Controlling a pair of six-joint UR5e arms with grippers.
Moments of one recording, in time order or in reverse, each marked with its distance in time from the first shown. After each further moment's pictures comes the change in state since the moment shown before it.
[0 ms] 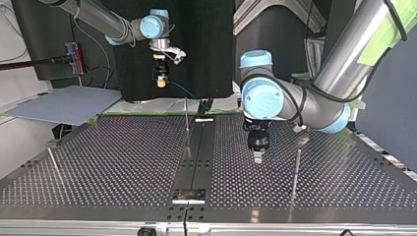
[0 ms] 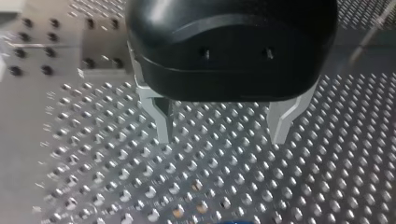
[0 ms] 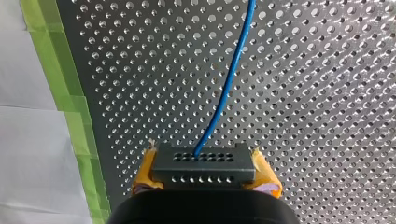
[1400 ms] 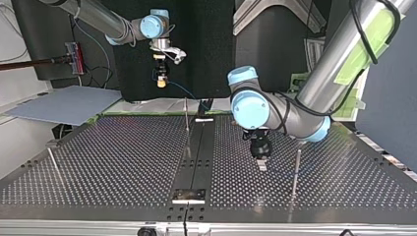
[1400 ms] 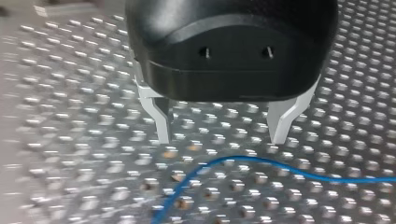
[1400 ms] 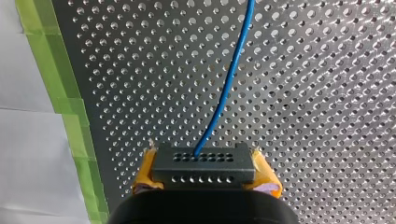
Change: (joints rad) left arm -0.013 -0.111 0.072 0.113 -0.191 0.153; right arm 0.002 0.000 0.000 -0.007 0.001 0.003
